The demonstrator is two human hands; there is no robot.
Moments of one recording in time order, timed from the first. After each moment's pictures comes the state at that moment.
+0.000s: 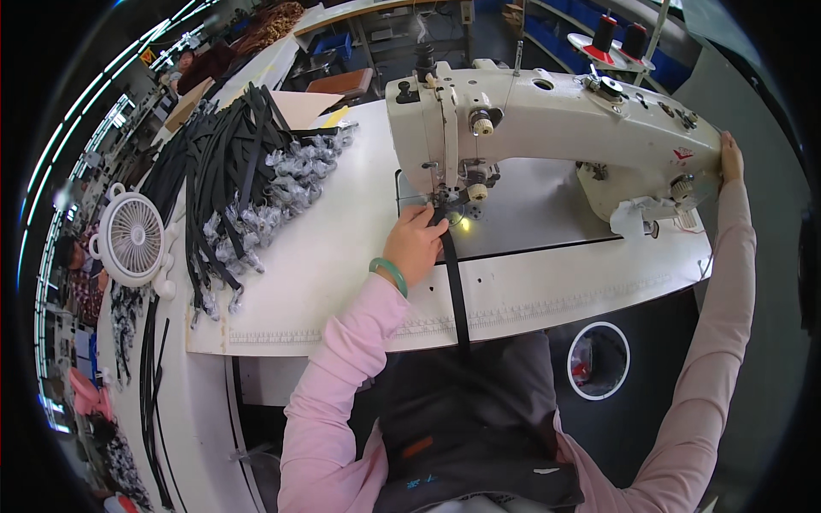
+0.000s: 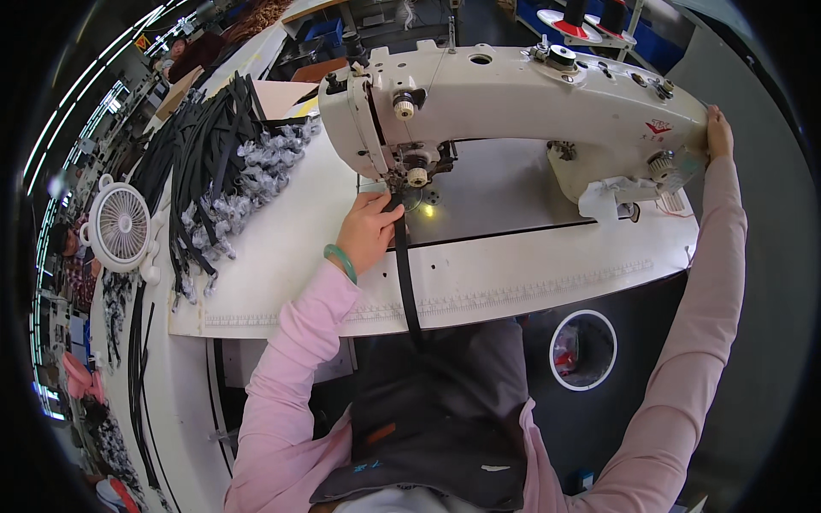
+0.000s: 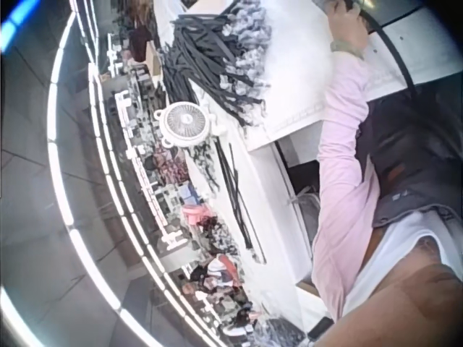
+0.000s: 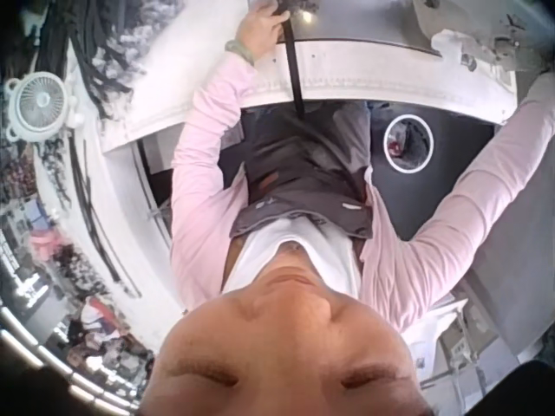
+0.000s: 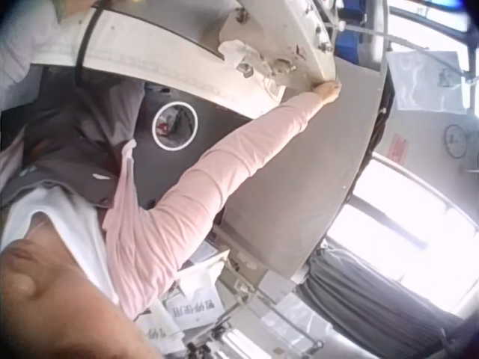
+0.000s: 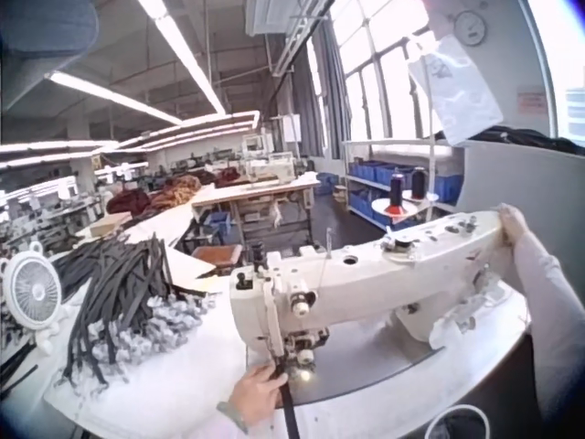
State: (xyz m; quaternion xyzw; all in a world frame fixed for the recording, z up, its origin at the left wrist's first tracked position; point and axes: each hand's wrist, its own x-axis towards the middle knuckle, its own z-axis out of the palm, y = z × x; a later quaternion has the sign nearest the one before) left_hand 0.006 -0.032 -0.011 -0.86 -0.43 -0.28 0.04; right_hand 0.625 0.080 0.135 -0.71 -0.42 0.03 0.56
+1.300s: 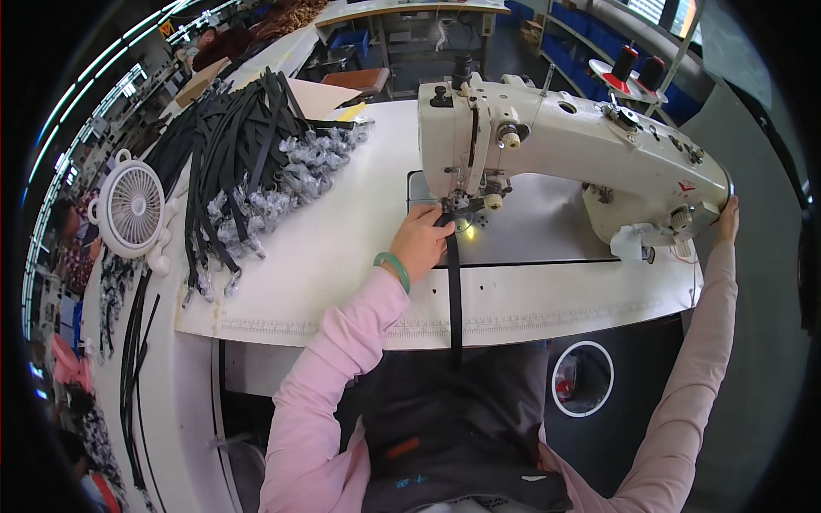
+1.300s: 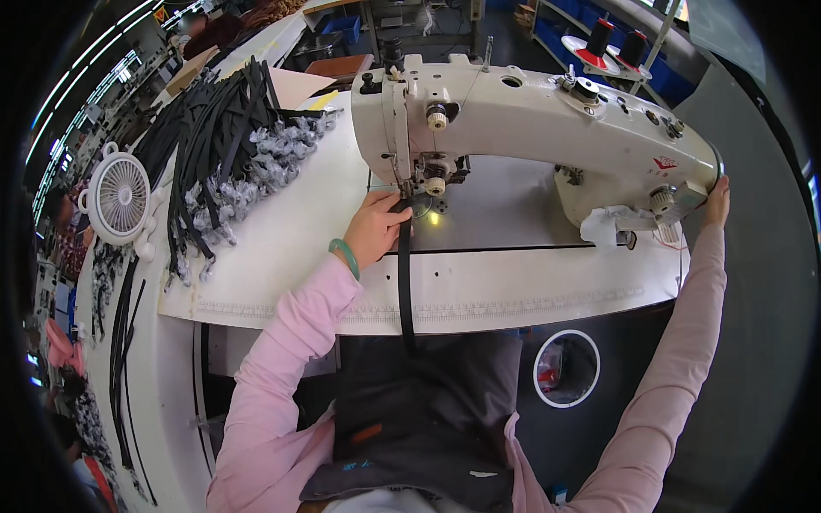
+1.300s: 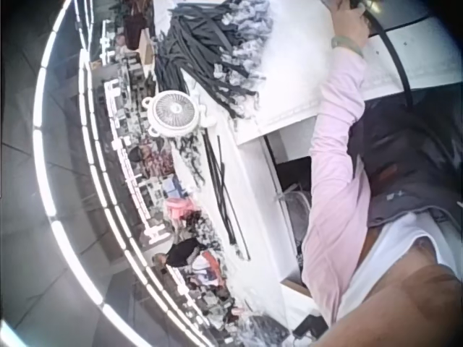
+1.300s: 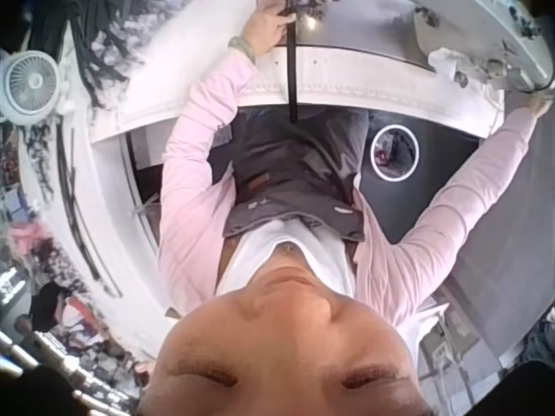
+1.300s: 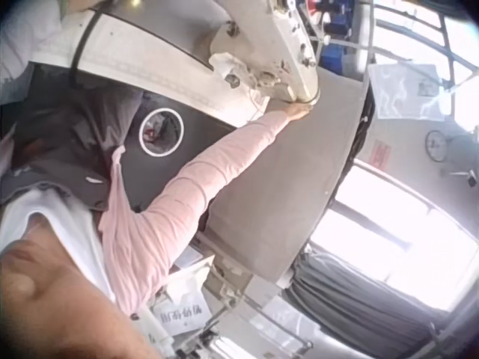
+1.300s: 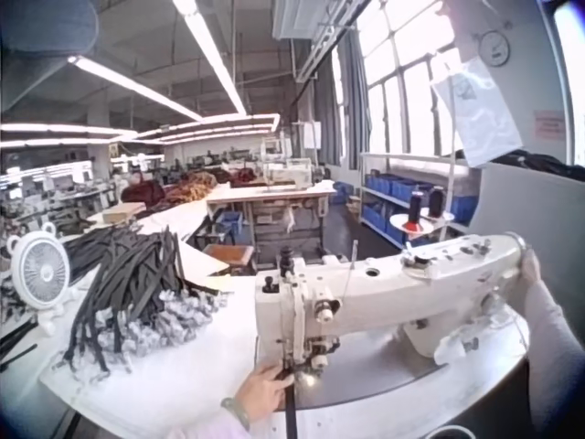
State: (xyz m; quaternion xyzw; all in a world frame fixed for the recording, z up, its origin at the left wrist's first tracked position) left_hand 0.009 -0.023 -0.017 -0.83 -0.45 -0.33 -0.04; right_hand 0.674 0.056 0.084 -0.66 -0.38 0.10 0.64
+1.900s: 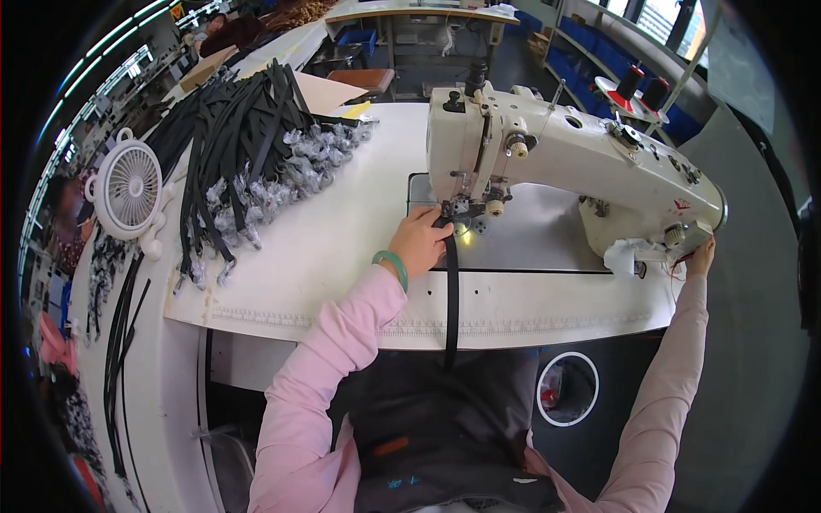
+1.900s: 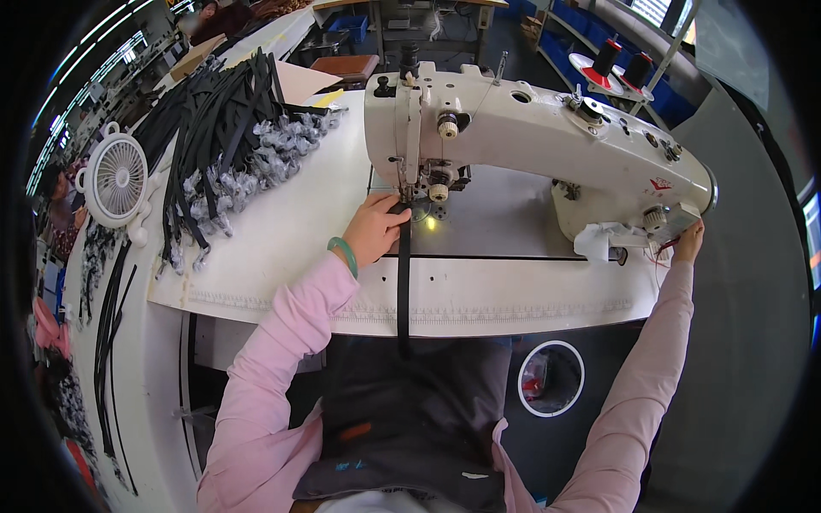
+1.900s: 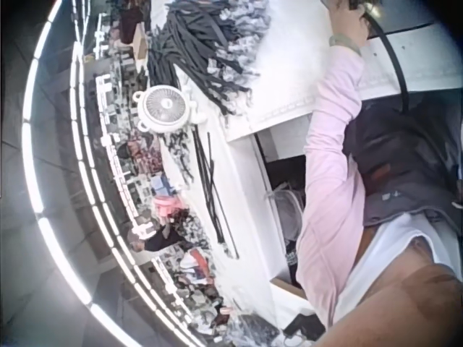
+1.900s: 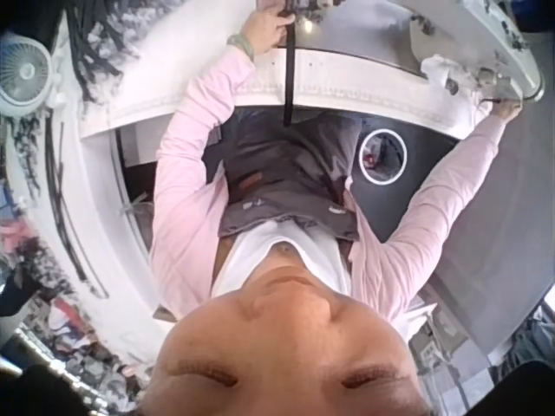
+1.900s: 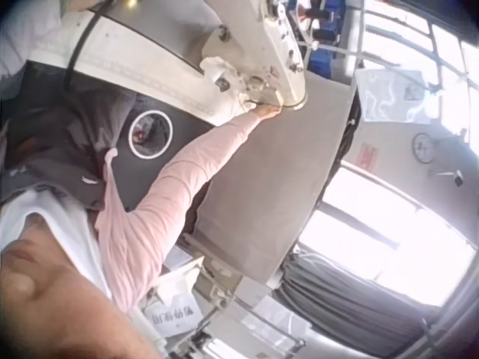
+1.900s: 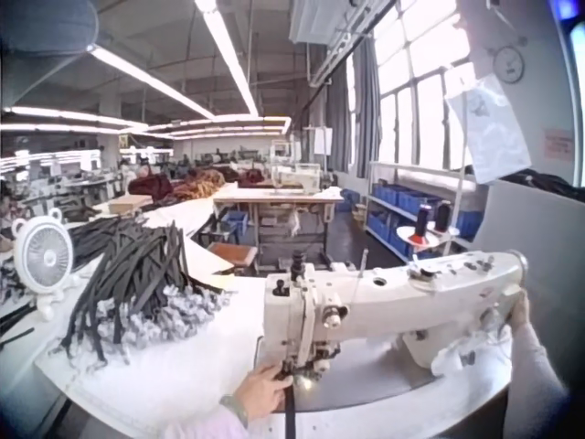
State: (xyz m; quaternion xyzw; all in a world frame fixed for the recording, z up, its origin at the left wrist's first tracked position) left_hand 0.008 -0.017 -0.019 -0.83 -0.44 -0.34 -0.02; right_hand 0.654 0.045 0.027 -0.61 -0.35 0.07 0.71
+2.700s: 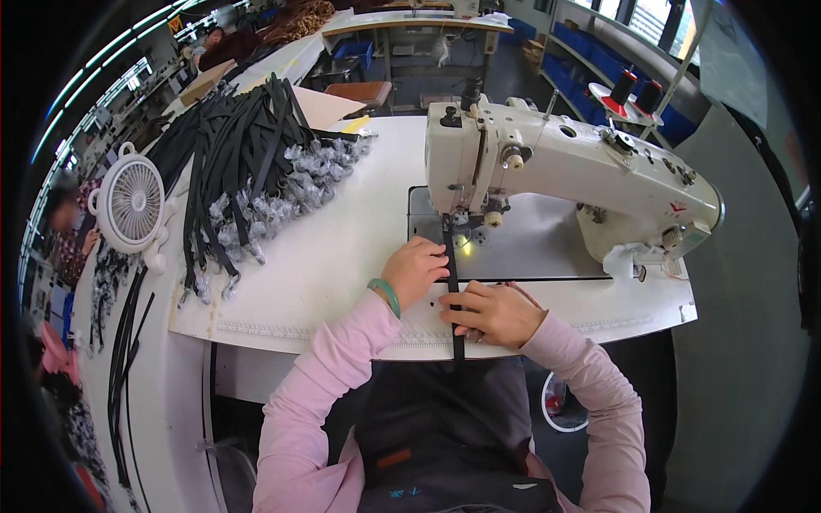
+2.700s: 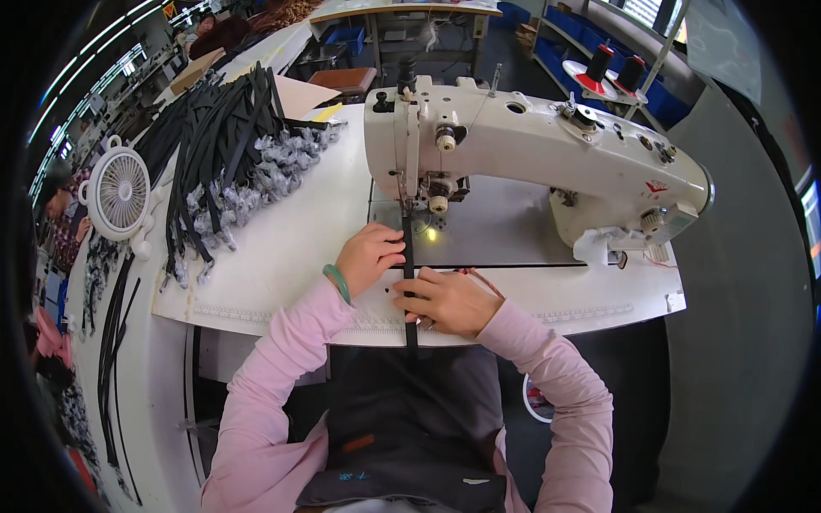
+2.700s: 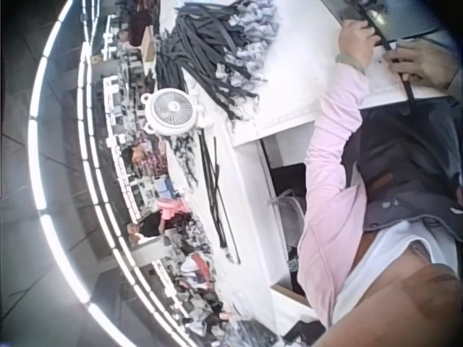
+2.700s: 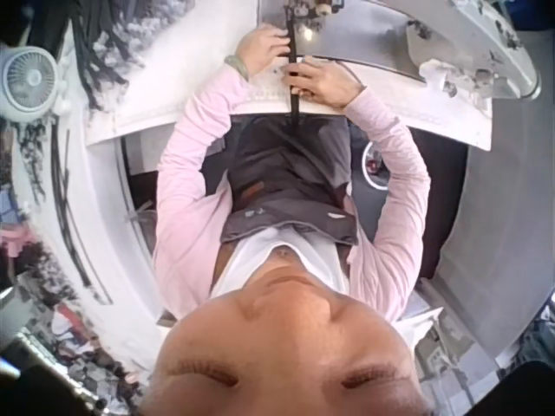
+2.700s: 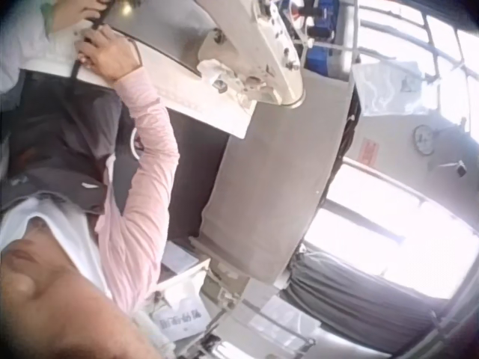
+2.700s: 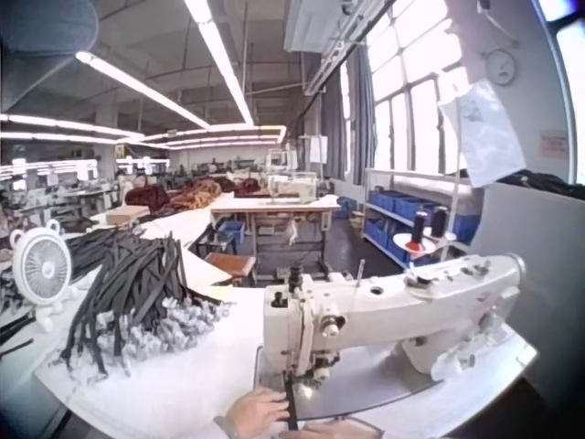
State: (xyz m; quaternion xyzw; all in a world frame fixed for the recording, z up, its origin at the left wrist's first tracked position) left_hand -0.003 -0.049 -0.006 -0.83 -0.41 -0.36 -0.09; right_hand 0.201 -0.080 0.042 -0.12 -0.97 0.09 0.20
